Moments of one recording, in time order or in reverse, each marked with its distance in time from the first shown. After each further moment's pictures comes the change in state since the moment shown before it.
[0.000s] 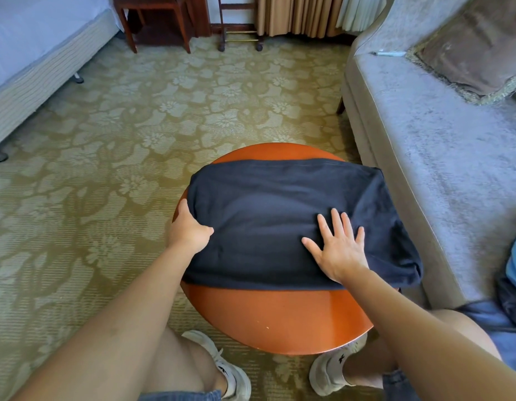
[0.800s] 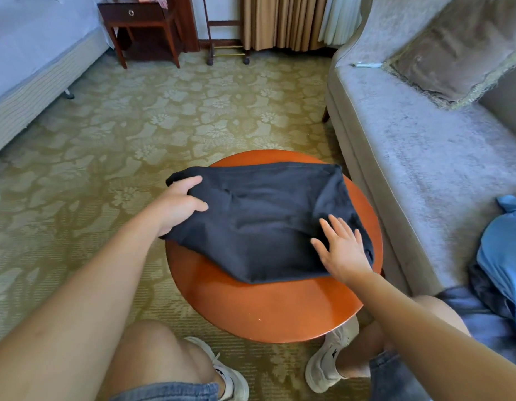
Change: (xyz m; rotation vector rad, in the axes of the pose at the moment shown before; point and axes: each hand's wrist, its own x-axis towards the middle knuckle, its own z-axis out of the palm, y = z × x) left_hand -0.030 0.054 -0.064 -0.214 -0.314 0.249; right_hand -0.030 0.024 -0.018 0.232 0.103 -0.017
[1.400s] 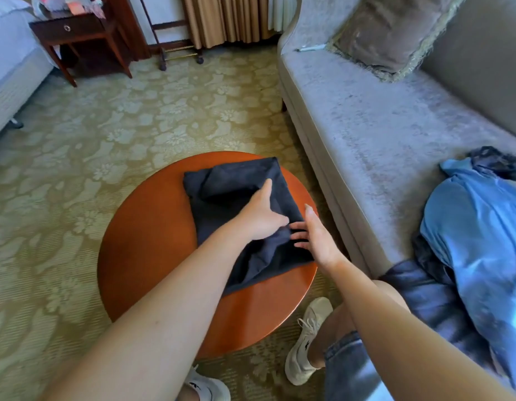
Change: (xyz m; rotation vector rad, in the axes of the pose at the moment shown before) left_hand -0.018 0.104 0.251 0.326 -0.323 0.166; right_hand 0.009 0.072 -0.029 1.252 -0.075 0.400
